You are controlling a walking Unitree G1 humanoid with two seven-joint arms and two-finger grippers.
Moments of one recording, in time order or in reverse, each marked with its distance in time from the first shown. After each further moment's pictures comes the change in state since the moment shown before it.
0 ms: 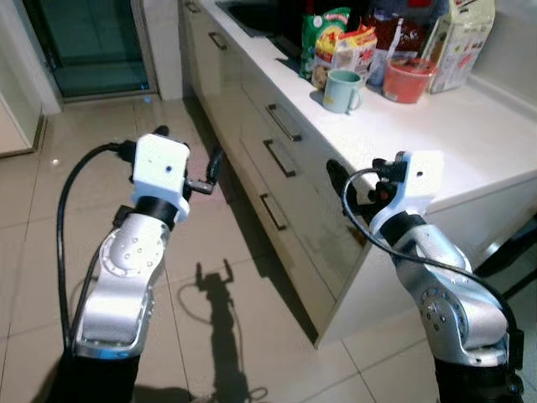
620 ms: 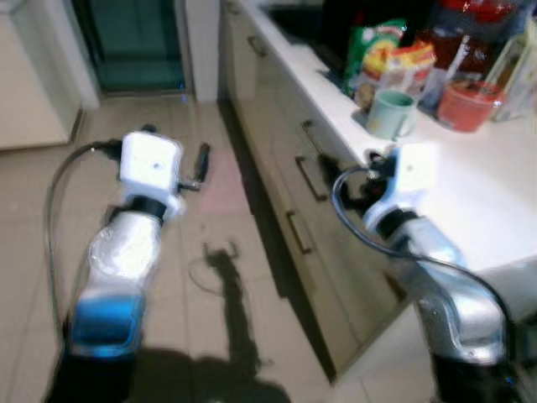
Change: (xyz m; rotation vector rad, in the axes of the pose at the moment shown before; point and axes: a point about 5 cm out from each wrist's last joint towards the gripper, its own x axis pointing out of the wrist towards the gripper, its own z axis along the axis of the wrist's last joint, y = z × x) left arm 0.001 -0.006 -0.002 -0.018 0.009 -0.021; right arm 0.001 -0.007 -0.001 -0.025 -0.007 -0.026
